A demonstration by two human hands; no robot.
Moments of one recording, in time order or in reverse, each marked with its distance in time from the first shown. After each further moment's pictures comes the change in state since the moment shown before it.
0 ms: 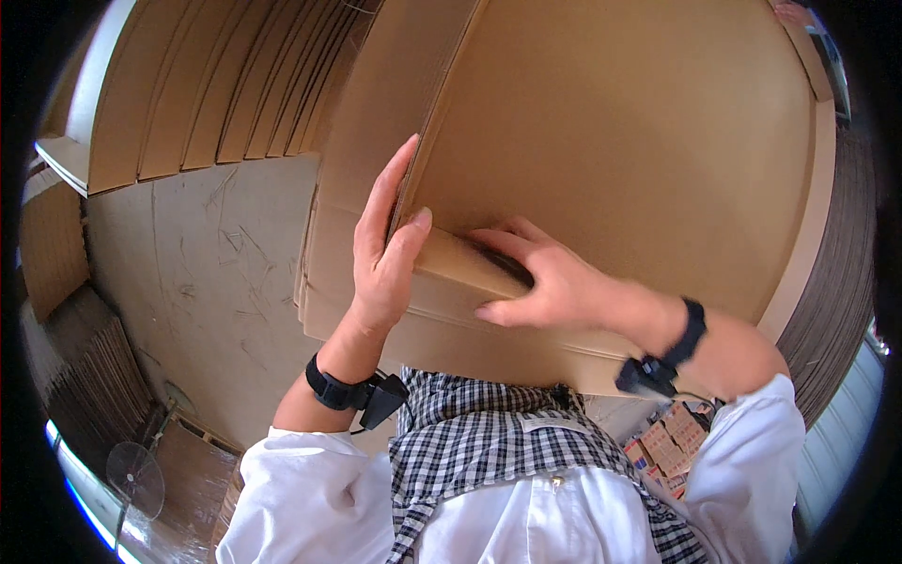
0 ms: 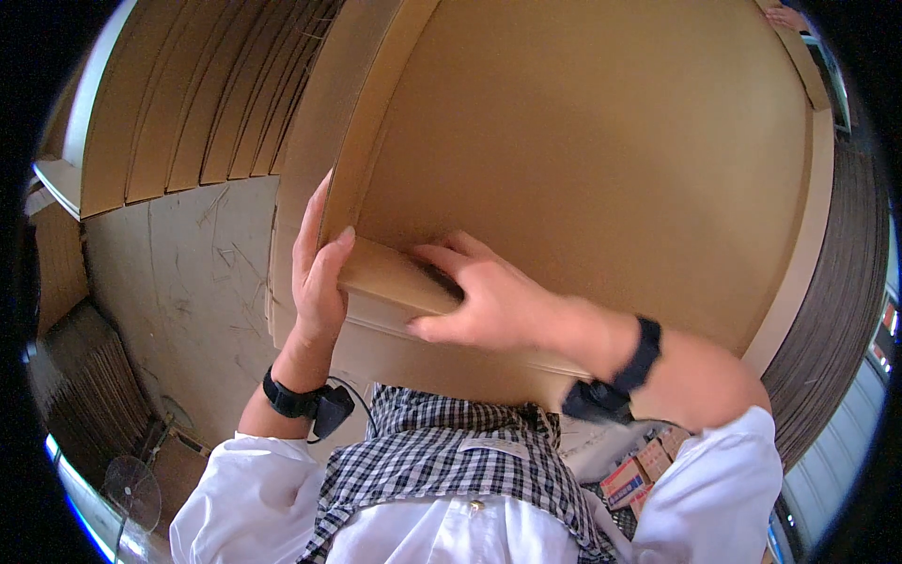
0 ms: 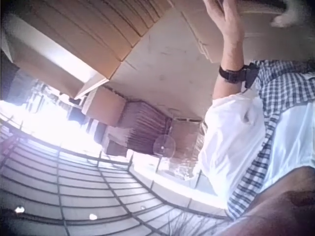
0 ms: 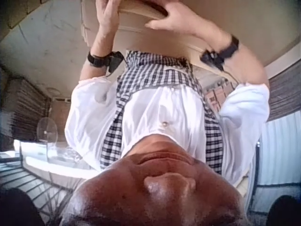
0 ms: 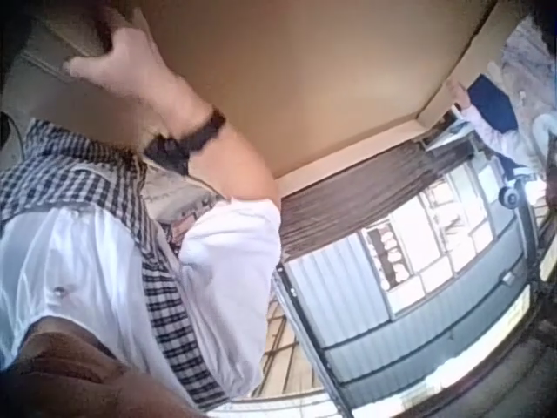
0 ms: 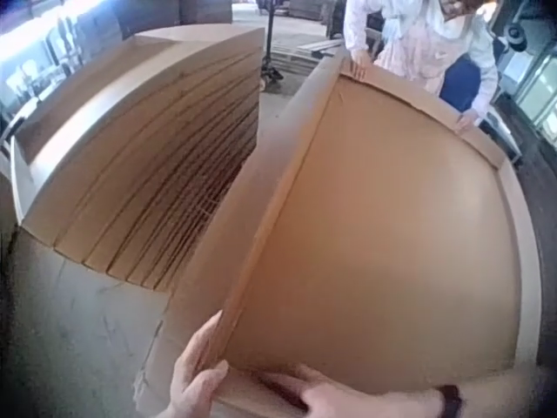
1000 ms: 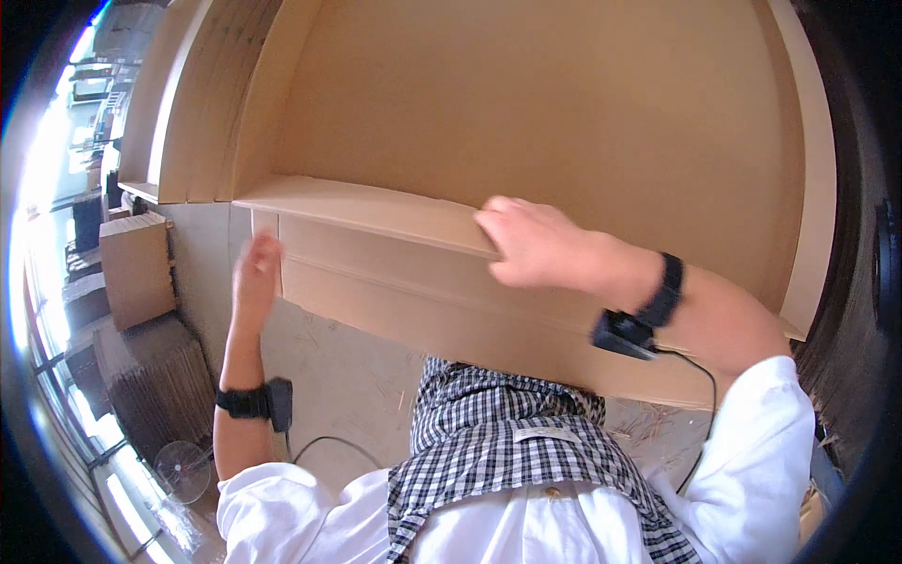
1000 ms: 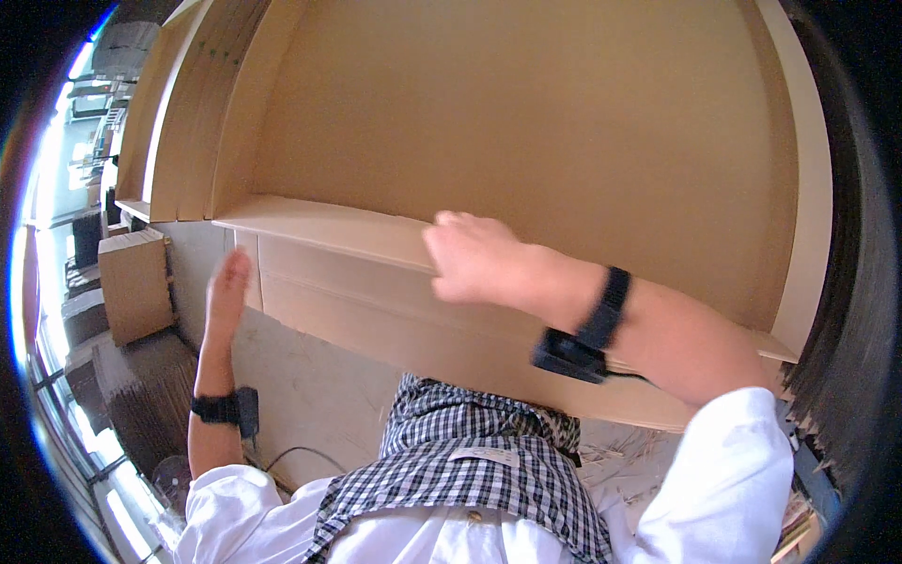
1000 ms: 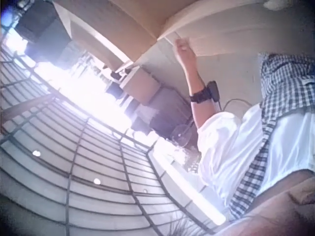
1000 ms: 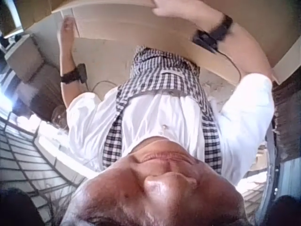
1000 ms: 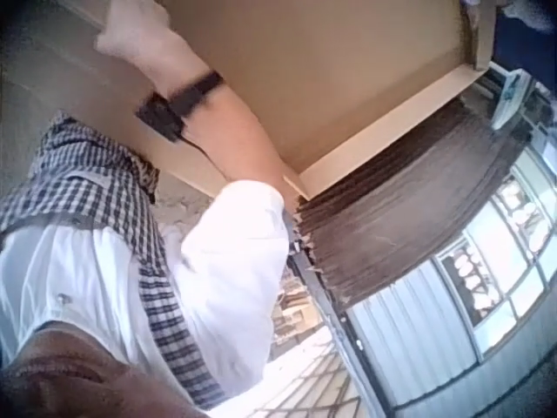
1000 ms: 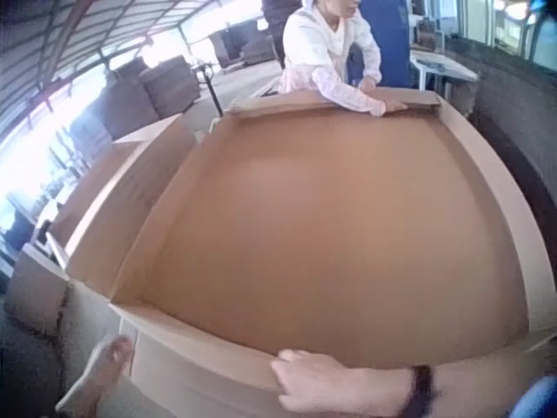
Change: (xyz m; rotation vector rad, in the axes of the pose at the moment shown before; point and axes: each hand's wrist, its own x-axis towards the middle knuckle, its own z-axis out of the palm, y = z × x) left_hand -0.060 0.019 -0.146 1.193 0.162 -0.123; right_hand -0.048 0.084 0.019 -0.407 0.195 -0.195
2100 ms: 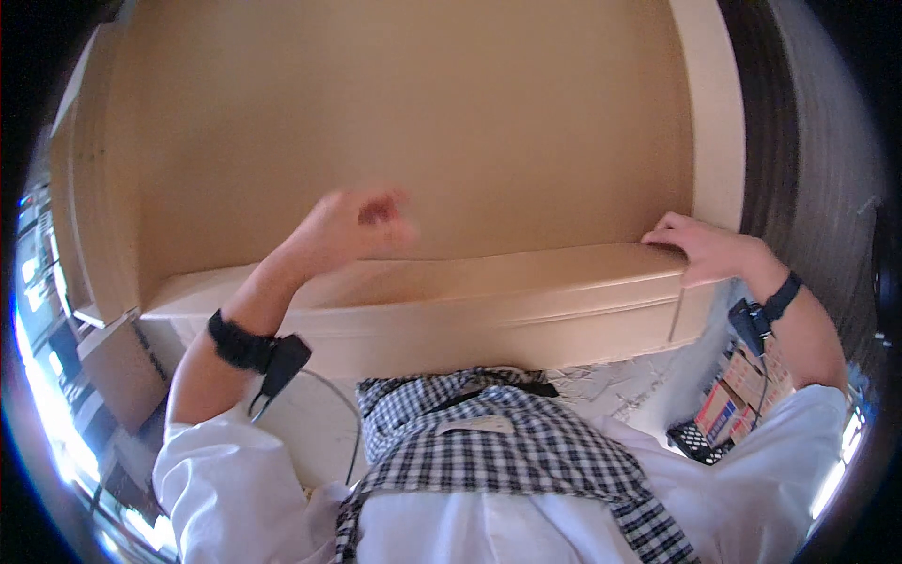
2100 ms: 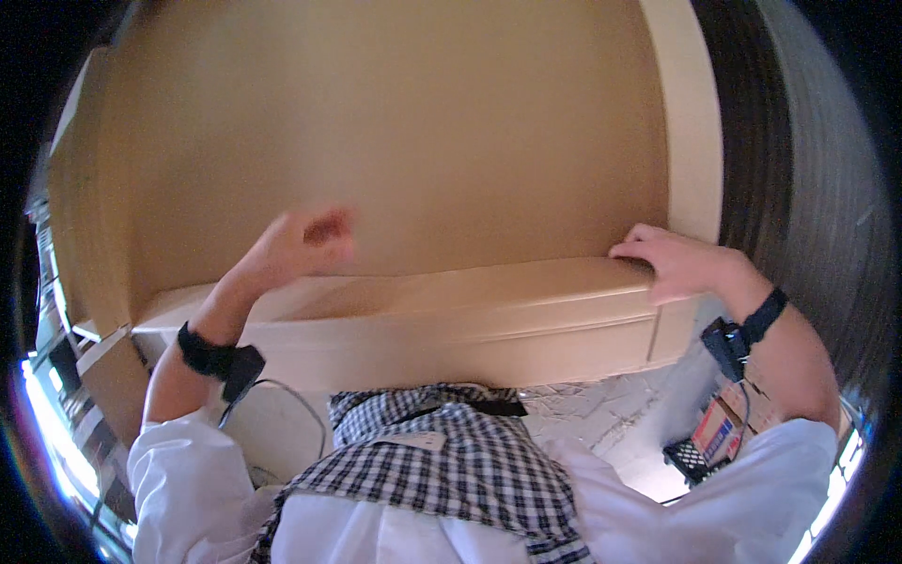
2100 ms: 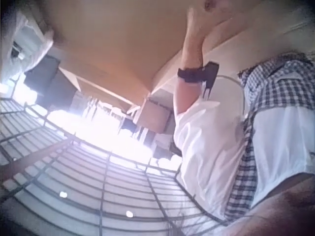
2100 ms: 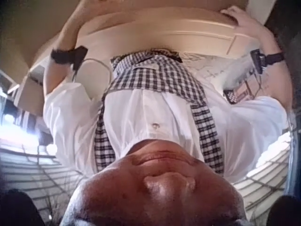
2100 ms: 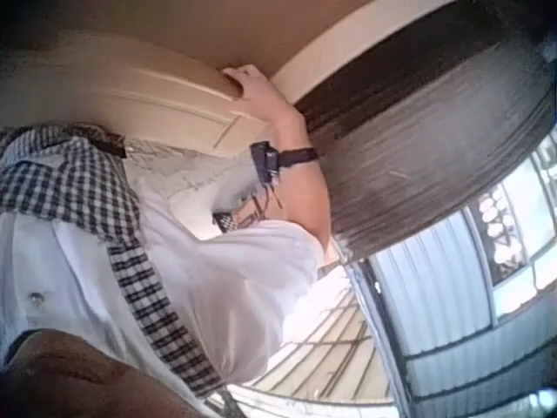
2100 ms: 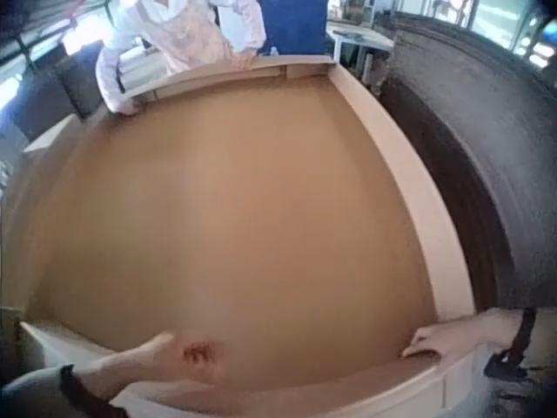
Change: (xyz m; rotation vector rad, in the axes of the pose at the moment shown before) left_hand 0.003 0.346 0.223 0.012 -1.092 0.373; right_hand -0.368 0.212 -0.075 0.198 -0.376 0.484
